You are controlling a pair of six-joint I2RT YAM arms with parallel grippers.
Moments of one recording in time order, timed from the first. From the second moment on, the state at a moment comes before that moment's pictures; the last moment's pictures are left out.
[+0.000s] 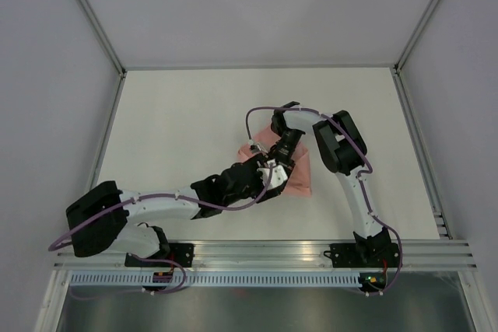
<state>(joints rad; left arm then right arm) -1.08 1.32 0.62 0.32 -0.16 0.33 0.51 2.40 1.73 -1.43 -0.76 -0.83</state>
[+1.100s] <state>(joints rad) -1.16 1.71 0.67 0.45 -0.20 0.63 0.50 2.41 1.71 -1.45 -0.77 -0.82</state>
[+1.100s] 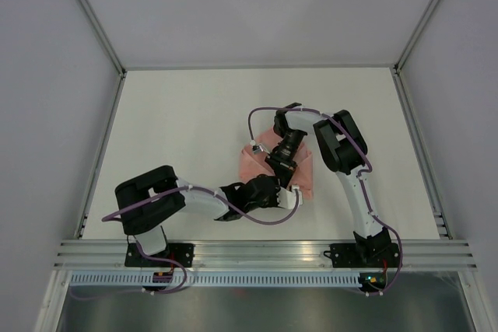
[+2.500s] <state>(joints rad) -1.15 1.81 0.59 0.80 -0.18 0.22 0.16 2.16 1.62 -0.96 -0.78 -0.68</state>
